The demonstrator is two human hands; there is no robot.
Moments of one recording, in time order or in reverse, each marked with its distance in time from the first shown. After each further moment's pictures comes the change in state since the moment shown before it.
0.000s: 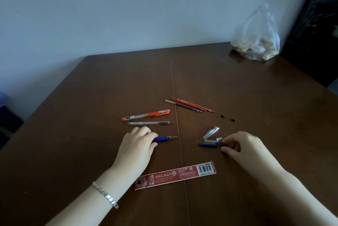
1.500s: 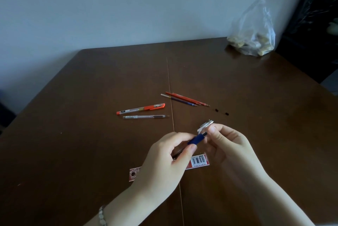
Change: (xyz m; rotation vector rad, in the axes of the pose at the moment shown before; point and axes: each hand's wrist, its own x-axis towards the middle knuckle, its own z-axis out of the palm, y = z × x) left_hand -0.035 0.089 -0.037 -0.847 0.081 0.011; right_hand -0.037 -0.051 0.000 1.355 -0.098 0.078
